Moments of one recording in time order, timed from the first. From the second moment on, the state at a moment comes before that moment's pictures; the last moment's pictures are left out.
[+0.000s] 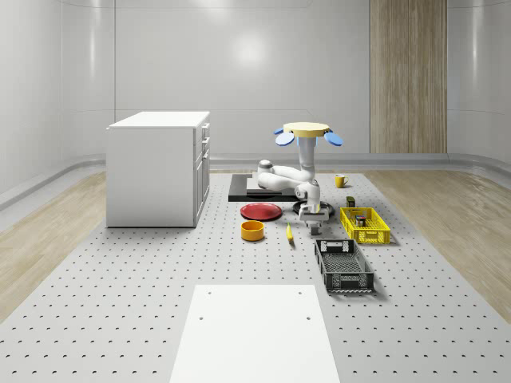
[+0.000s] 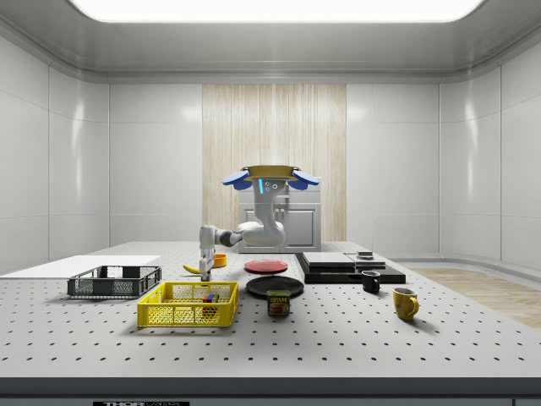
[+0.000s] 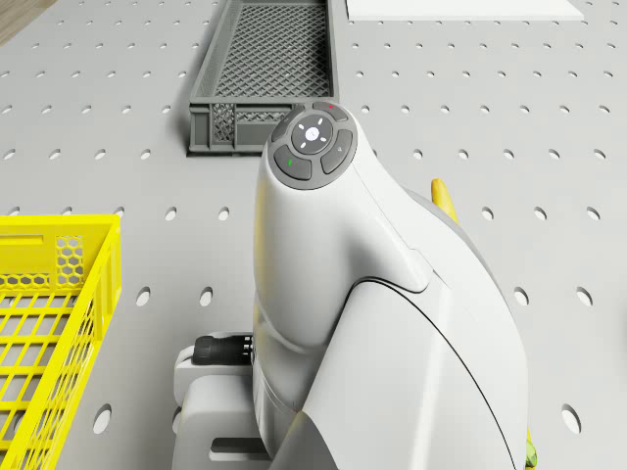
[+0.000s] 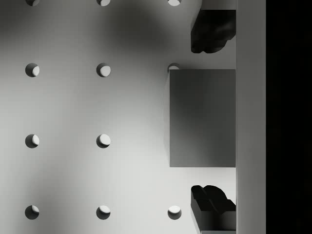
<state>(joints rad) -1.25 -1.63 1.51 -2.81 -1.61 1.65 1.71</state>
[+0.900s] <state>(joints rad) -1.26 -1.62 1.46 -2.81 -1.66 1.65 1.71</state>
